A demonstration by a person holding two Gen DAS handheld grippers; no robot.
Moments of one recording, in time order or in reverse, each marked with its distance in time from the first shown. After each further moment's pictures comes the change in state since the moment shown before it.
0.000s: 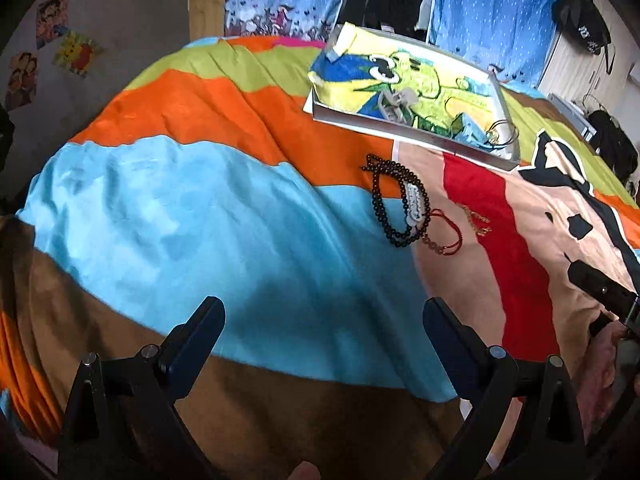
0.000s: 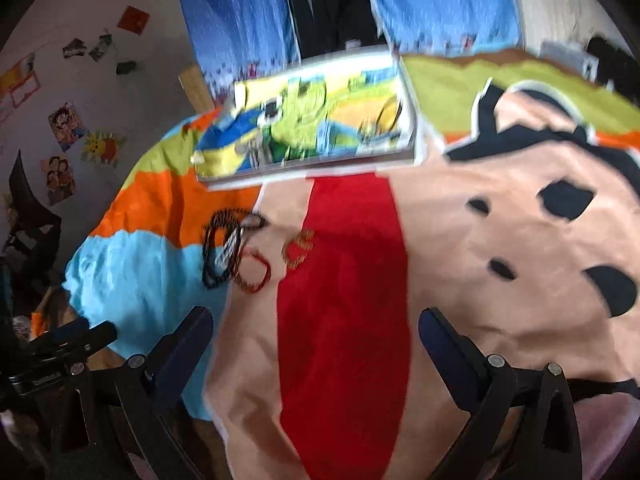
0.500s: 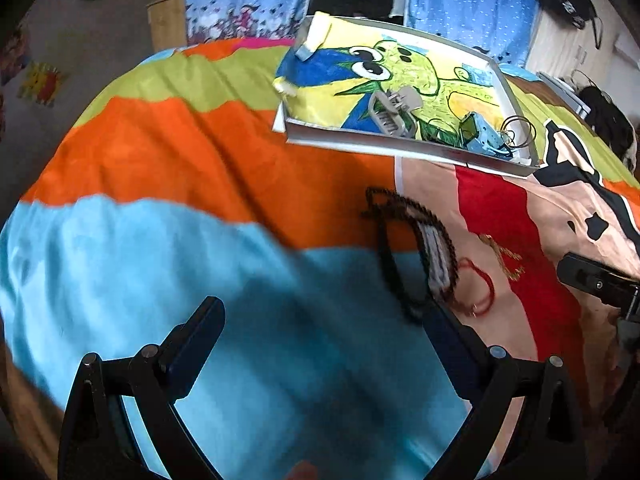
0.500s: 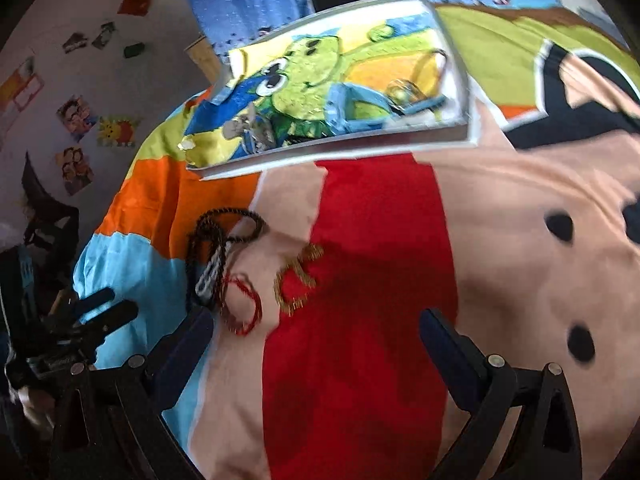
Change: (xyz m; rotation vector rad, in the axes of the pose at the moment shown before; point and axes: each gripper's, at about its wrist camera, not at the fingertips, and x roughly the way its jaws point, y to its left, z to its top) left arm 0.069 0.001 0.055 0.120 -0.012 -0.035; right arm 0.070 -0.010 0.051 -0.065 0.062 0.087
